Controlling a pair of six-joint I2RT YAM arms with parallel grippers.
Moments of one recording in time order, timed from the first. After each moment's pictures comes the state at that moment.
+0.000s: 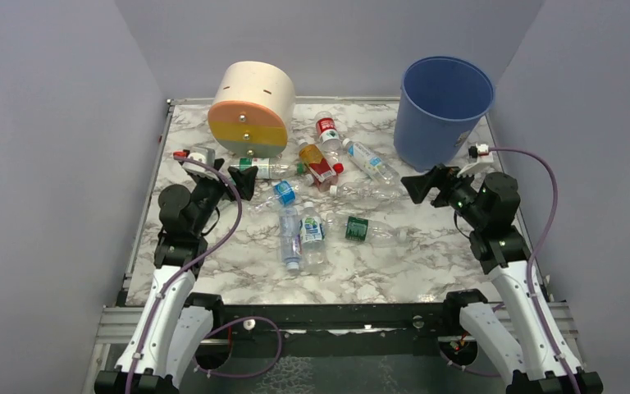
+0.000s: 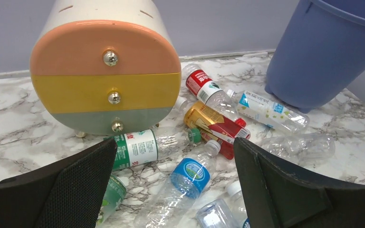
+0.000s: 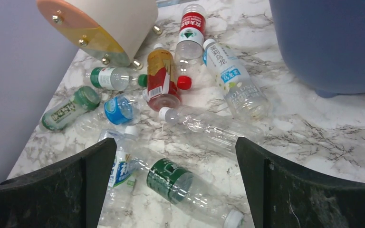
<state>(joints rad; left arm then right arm) -0.09 0.72 0.55 0.18 0.28 -0.17 0.11 0.73 0.68 -0.14 -0.34 0.38</state>
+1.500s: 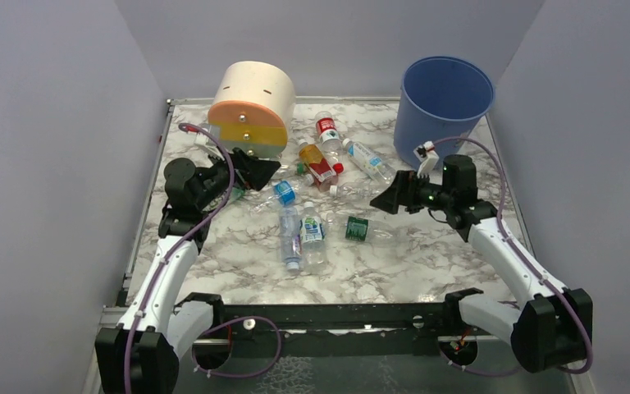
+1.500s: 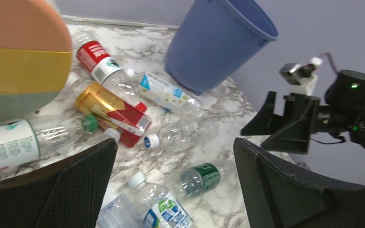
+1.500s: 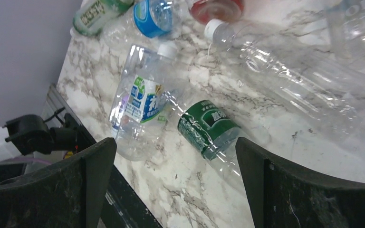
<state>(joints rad) -0.09 0.93 0.69 0.20 0.61 -0.55 0.18 1.06 0.71 -0.19 -0.67 0.37</state>
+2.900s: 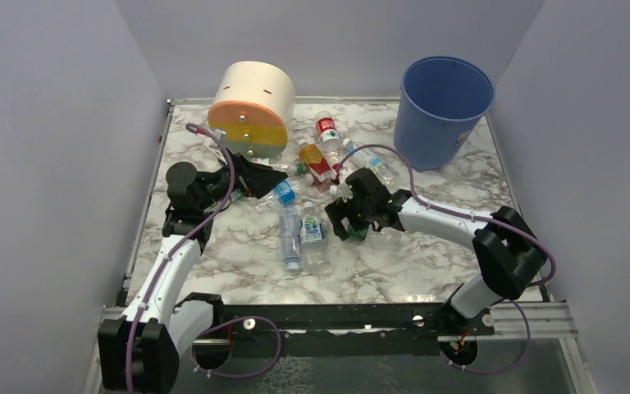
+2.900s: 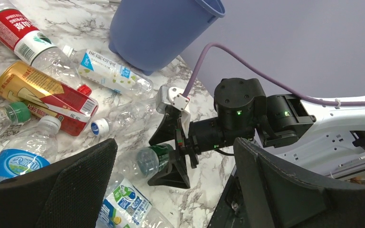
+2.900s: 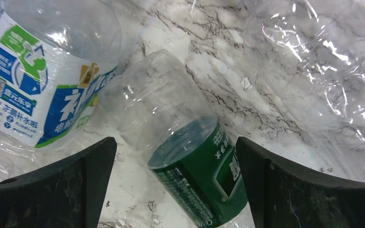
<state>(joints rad) -0.09 0.96 0.62 0.38 0.84 -0.75 0.76 1.57 0.94 -0.28 -0.01 0.09</state>
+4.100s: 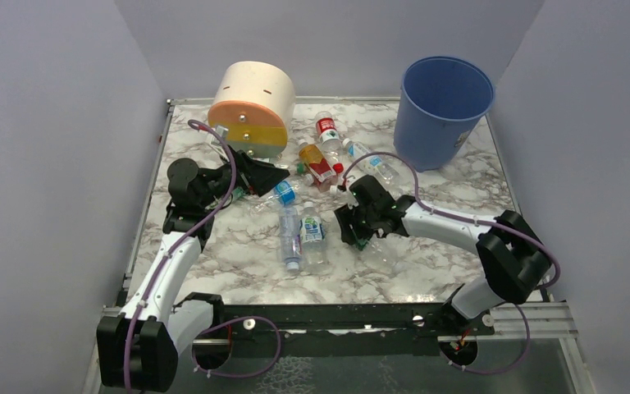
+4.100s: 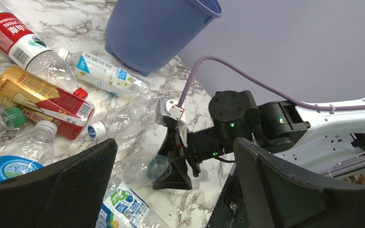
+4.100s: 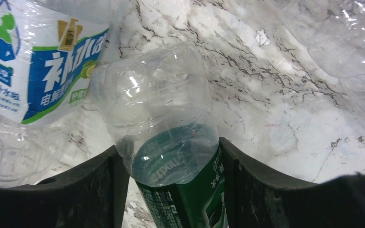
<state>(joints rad) -0.11 0.98 0.67 0.37 0.84 -0.74 0.76 1.55 0.86 -0.30 -0.04 0.20</state>
